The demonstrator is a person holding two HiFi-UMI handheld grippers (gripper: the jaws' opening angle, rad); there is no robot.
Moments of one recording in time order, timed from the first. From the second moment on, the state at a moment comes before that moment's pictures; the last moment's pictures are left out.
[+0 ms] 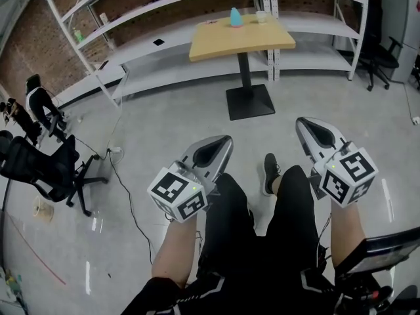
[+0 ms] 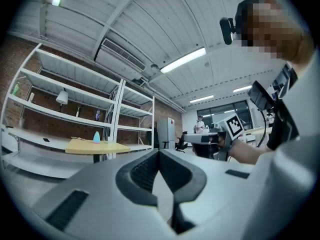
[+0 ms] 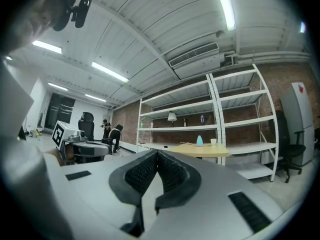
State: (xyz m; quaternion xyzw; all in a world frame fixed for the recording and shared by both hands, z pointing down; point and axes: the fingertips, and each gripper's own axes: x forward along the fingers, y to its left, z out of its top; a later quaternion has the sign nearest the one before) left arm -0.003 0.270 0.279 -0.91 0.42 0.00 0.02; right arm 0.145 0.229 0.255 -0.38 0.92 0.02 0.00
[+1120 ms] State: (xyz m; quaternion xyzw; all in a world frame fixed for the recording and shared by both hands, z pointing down) left arm -0.050 -0.073 0.274 -0.91 0.41 -0.02 0.03; right arm 0.110 -0.118 0.259 -0.40 0.92 0.00 0.03
